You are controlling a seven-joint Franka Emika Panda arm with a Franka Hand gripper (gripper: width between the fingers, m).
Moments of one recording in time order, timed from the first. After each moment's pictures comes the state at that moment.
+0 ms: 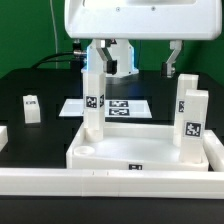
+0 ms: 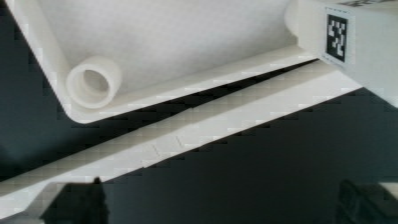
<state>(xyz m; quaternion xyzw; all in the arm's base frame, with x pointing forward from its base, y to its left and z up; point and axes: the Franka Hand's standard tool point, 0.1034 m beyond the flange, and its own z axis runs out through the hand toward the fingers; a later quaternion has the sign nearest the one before) 0.620 0.003 0.154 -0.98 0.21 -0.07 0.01</state>
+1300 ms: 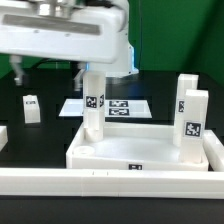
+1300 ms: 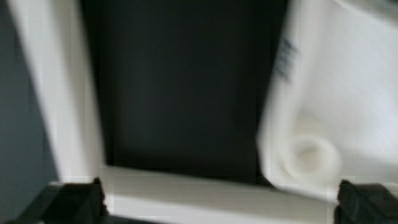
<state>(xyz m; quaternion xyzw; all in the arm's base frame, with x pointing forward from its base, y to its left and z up) 0.529 -0.151 0.106 -0.99 -0.06 -0.09 -0.07</state>
